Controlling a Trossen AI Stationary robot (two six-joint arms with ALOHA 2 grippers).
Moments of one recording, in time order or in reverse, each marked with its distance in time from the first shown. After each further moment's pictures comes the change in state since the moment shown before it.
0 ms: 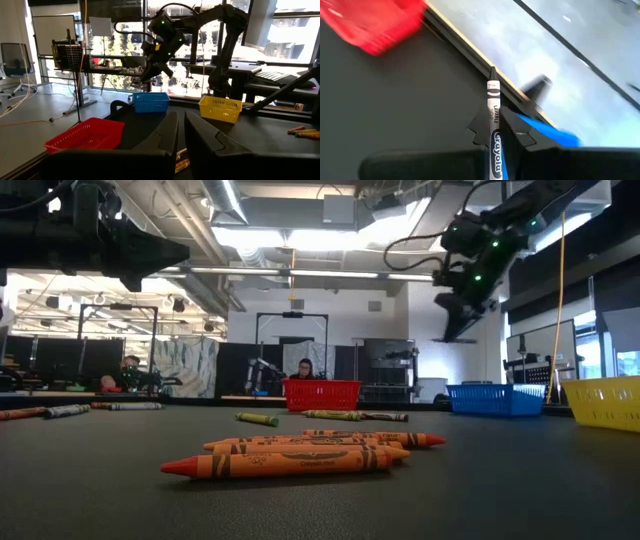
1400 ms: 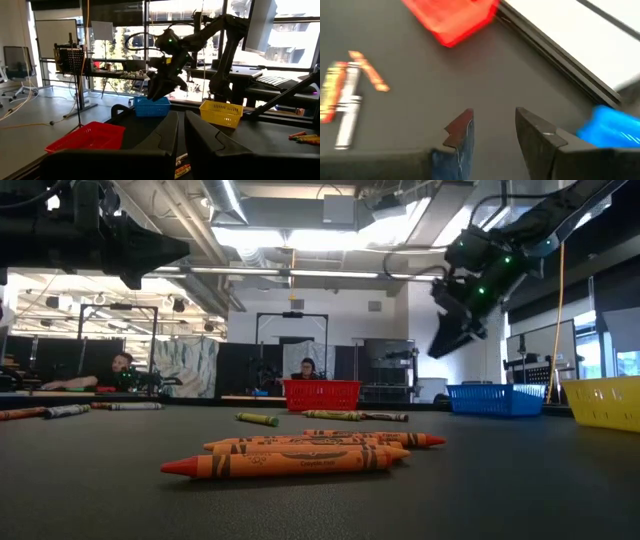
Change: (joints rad) left arm 0.000 0.000 0.000 0.023 -0.006 0.007; right arm 0.079 -0.007 -0.187 0.253 -0.314 0.086
